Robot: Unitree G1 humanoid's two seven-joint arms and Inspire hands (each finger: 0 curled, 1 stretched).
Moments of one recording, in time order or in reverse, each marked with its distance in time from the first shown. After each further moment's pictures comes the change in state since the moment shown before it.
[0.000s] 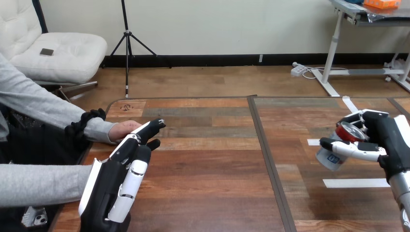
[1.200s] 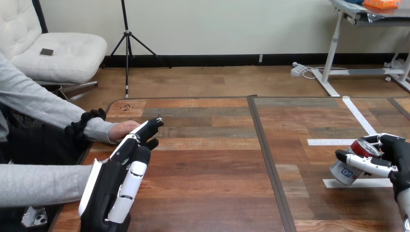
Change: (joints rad) left arm 0.002 0.001 -0.001 0.000 -0.006 0.001 -0.005; right arm -0.001 0.018 -0.052 0.094 0.073 0.153 -0.044
